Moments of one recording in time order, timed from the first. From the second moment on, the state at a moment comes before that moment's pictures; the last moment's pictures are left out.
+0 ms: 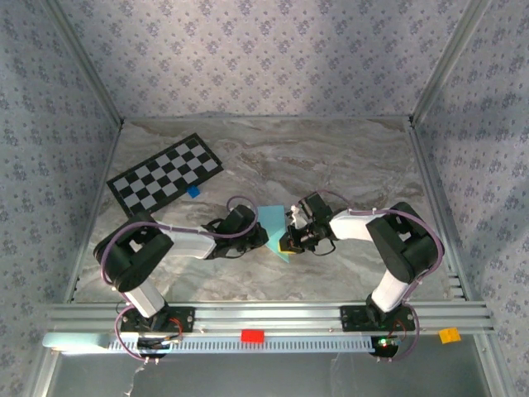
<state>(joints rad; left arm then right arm) -0.85 1.66 0.63 0.21 0.12 -1.10 0.58 1.68 0.69 -0.14 -0.68 0.58</state>
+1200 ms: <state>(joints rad) -0.83 1.63 0.69 0.13 0.13 -1.03 0.56 1.68 0.69 -0.14 -0.69 0.58</state>
